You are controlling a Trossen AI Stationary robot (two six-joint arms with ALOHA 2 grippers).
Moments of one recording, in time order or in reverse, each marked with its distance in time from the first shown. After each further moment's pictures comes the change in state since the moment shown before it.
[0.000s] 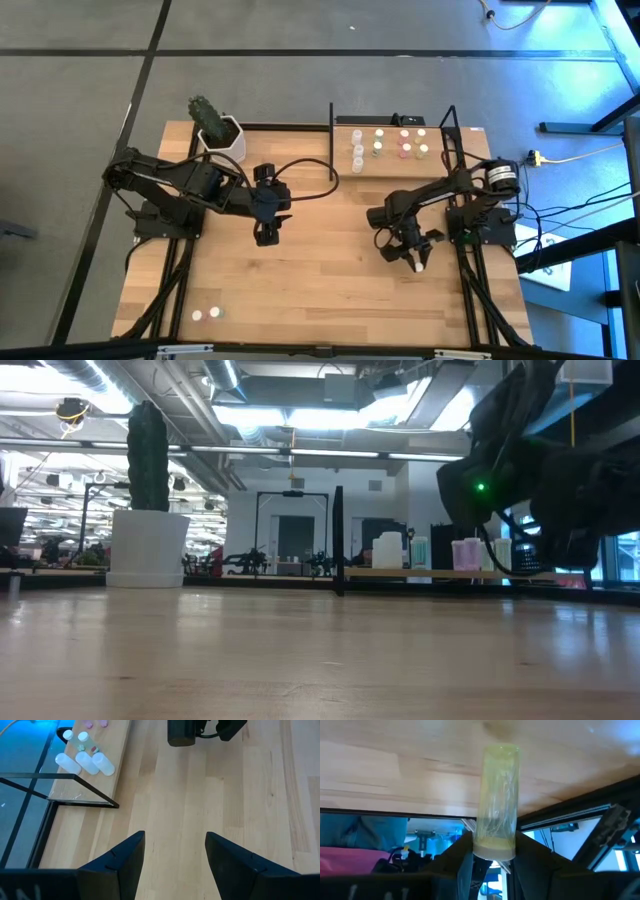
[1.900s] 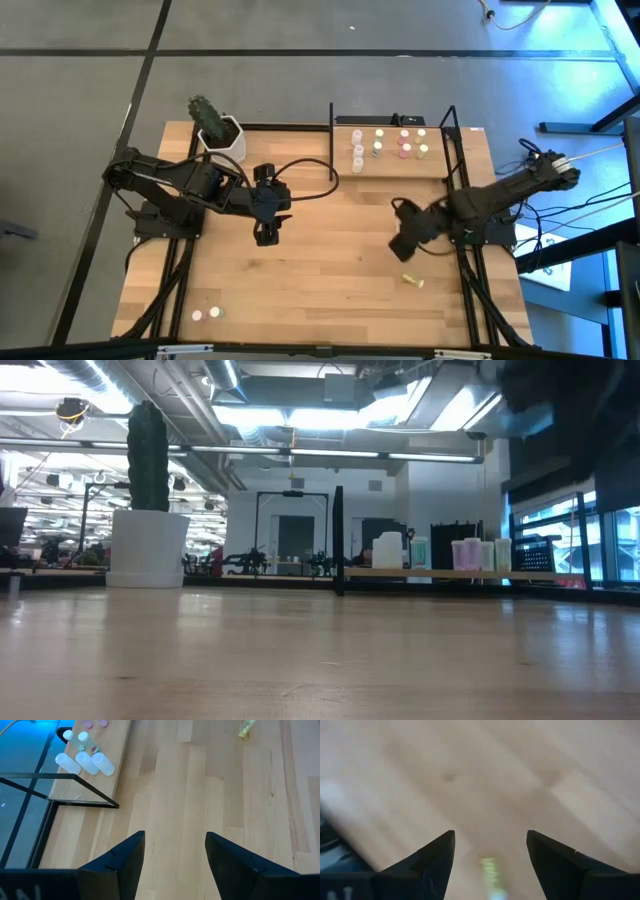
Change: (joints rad) left arm 0.000 0.000 0.000 0.000 0.000 0.000; right arm 0.329 -0.544 0.154 0.060 0.989 0.181
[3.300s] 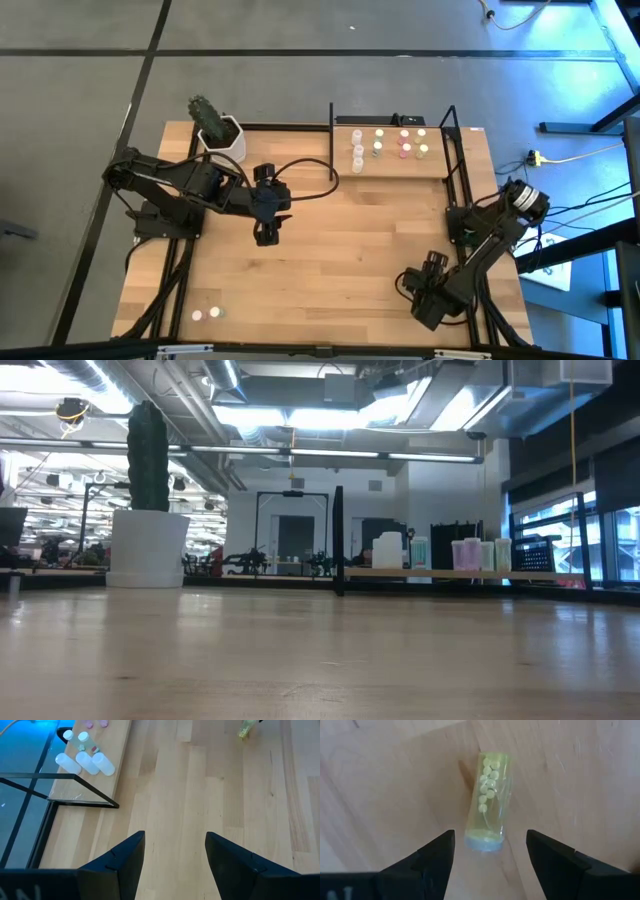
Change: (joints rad) left arm 0.000 0.000 0.000 0.000 0.000 0.000; right arm 0.558 0.488 0.000 0.033 0.064 0.051
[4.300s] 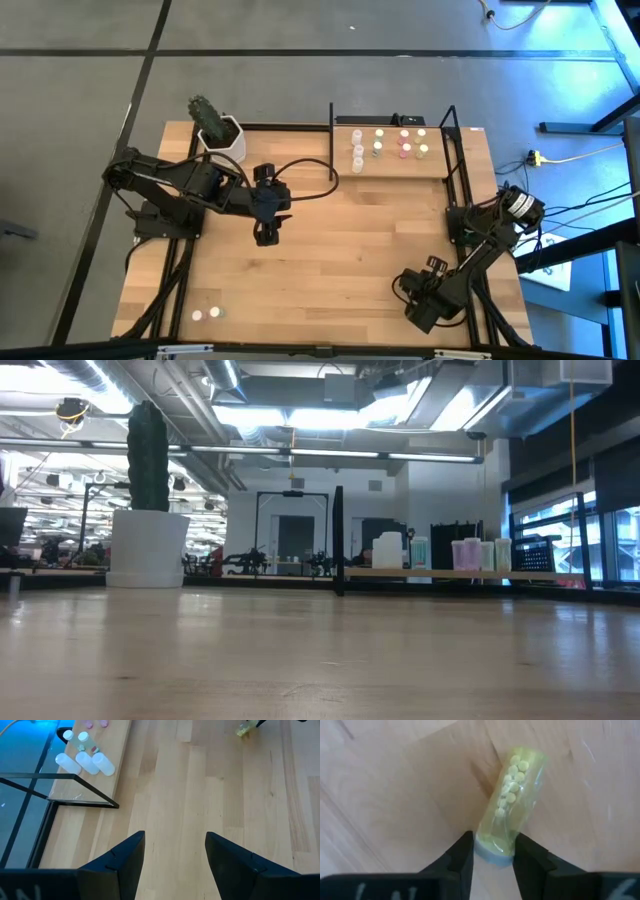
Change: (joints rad) left arm 0.000 0.000 0.000 0.000 0.000 0.000; right arm -0.016 0.079 0.002 0.066 -0.030 0.107
